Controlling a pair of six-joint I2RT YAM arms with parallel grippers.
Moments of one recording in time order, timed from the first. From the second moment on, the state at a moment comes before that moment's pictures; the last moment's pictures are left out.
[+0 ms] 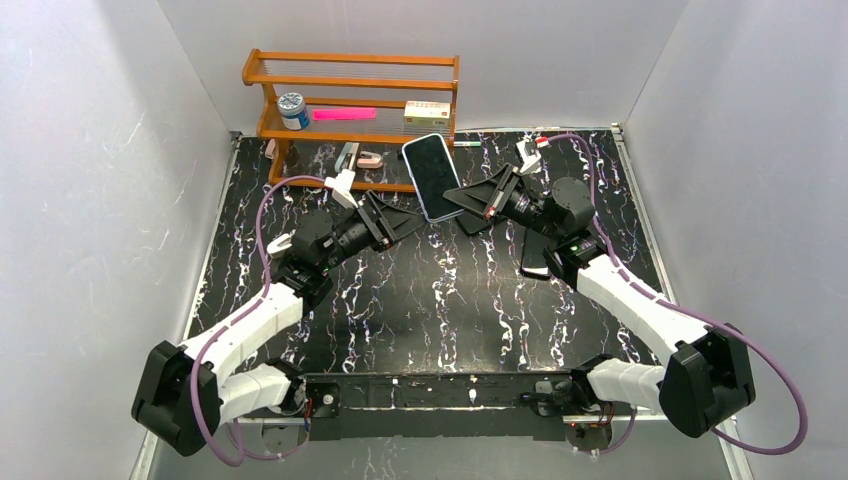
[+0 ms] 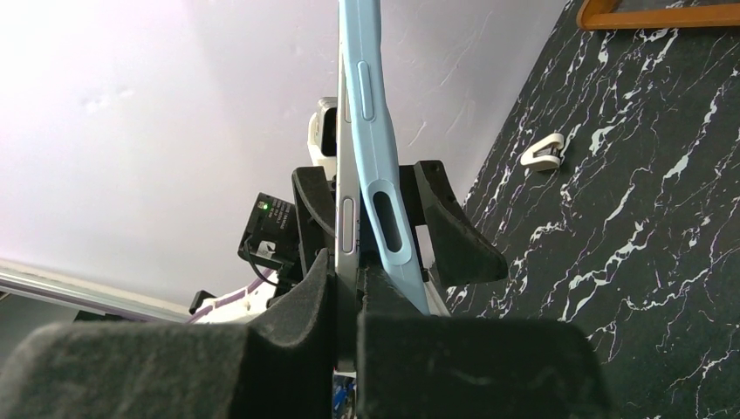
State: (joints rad) left arm -0.53 1.10 0.64 0.46 0.41 -1.10; right arm 0.52 1.18 0.84 0.49 -0.56 1.23
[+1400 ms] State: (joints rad) left arm -0.54 1.06 0.64 0.45 0.43 -1.16; right arm 0.50 1.17 0.83 0.46 -0.54 1.22
